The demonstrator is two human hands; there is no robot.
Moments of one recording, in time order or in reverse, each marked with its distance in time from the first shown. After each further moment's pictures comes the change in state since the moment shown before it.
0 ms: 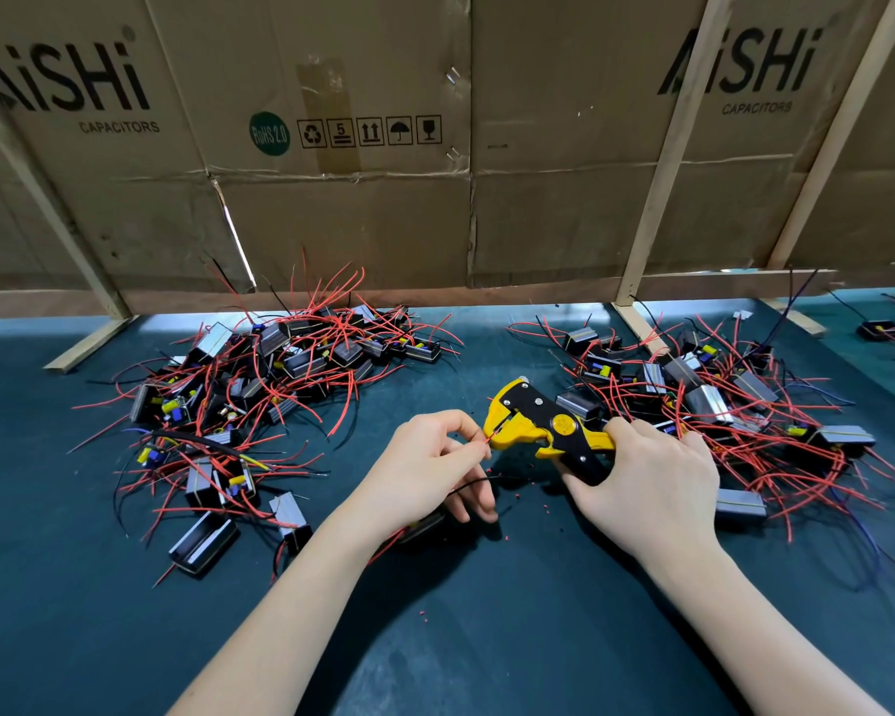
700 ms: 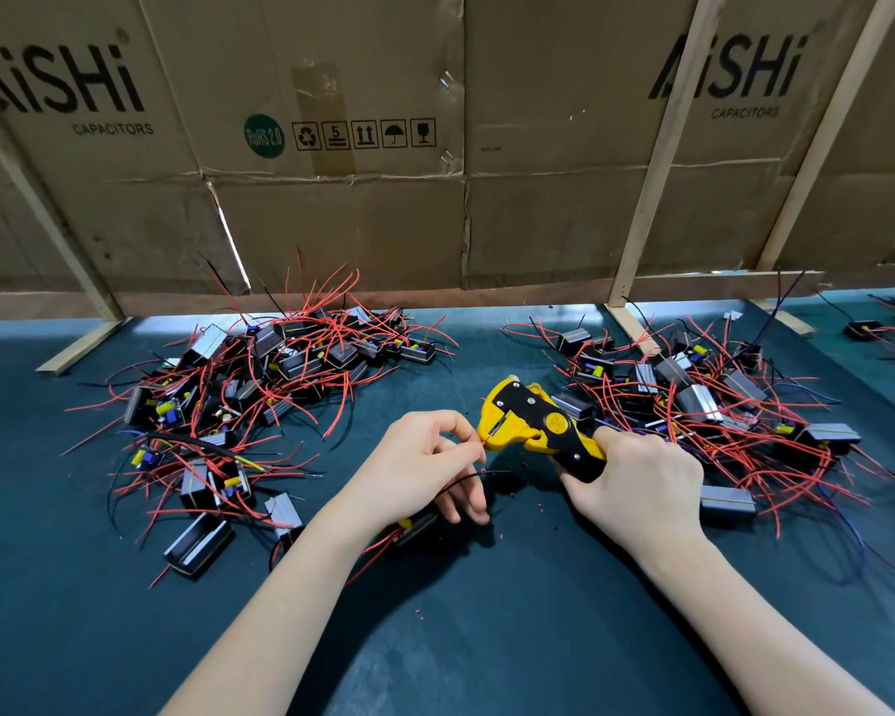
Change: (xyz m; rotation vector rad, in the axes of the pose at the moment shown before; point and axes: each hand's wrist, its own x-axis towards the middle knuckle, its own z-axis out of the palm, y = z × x) left_hand -0.006 0.009 -0.005 -0.018 -0.045 -0.001; right_hand 0.002 -0.002 -0.003 0.049 -0.032 -0.006
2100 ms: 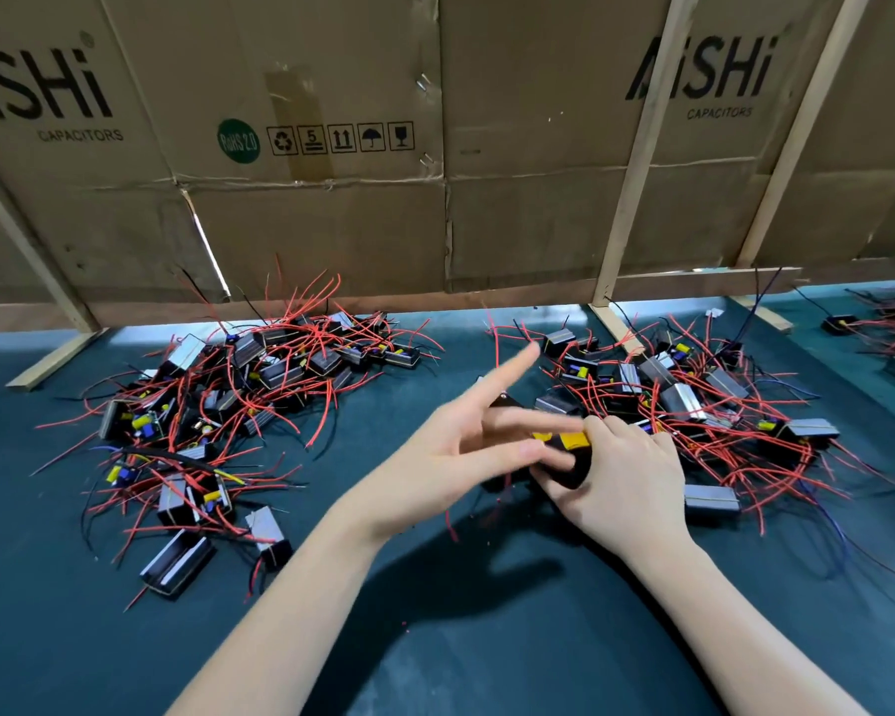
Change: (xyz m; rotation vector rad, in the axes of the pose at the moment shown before) left_hand 0.003 0.026 0.020 -0.121 -0.339 0.449; right_hand 0.001 0.008 0.008 -0.019 -0.117 0.024
